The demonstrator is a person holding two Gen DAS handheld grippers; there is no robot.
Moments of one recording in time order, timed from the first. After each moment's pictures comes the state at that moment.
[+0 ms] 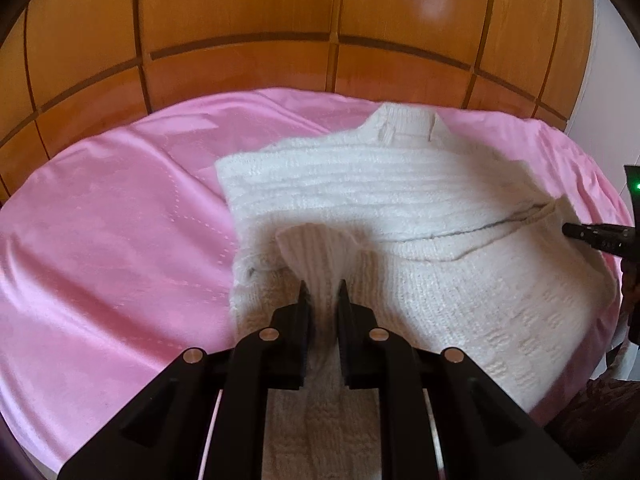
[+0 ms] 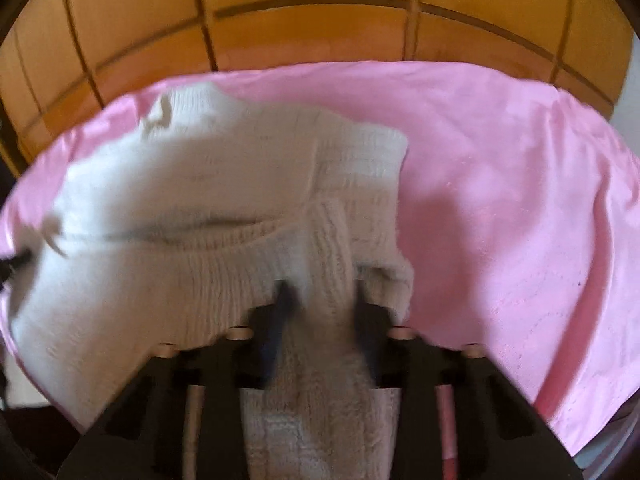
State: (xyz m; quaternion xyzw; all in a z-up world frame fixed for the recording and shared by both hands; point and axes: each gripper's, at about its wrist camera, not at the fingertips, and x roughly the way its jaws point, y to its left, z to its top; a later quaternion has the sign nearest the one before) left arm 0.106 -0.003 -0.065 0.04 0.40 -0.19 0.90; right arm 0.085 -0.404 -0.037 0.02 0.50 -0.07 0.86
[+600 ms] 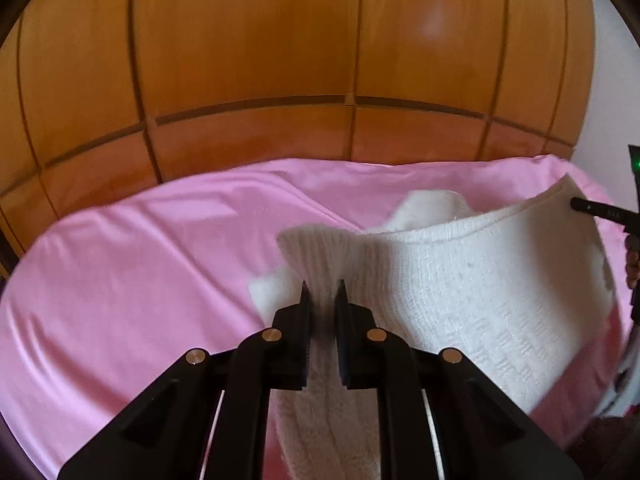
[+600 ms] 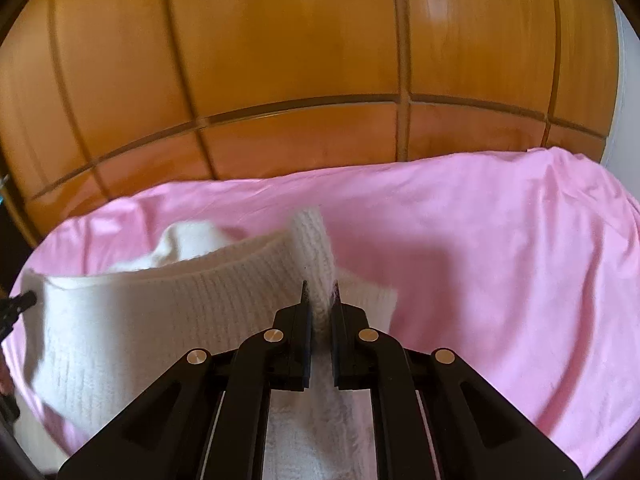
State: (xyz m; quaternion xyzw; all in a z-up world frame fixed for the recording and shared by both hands) left arm 0.196 -0.005 0.000 0.06 0.35 -0.18 0.92; right arm 0.181 -0.441 0.032 0.08 0.41 -0.10 0.90
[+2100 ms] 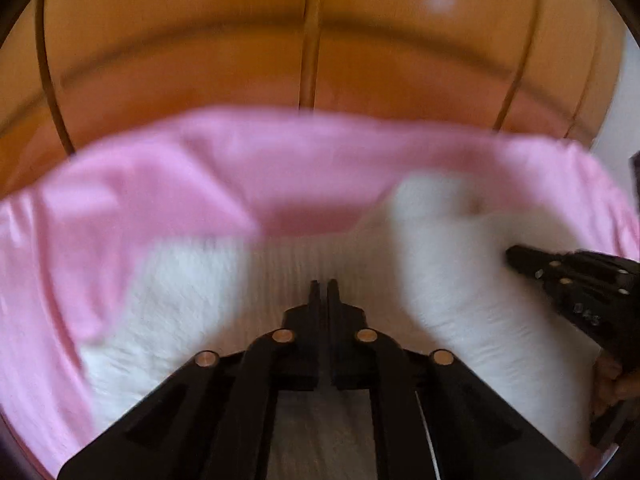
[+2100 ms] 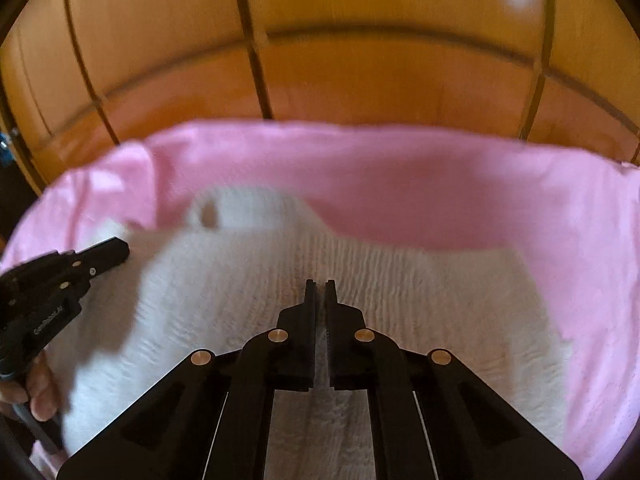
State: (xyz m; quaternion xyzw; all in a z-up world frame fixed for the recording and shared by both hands) left arm 0.302 -0.119 -0.095 0.04 0.44 -0.18 0.88; right arm 0.280 -0.342 -0.082 0.04 0.48 -0.02 0.88
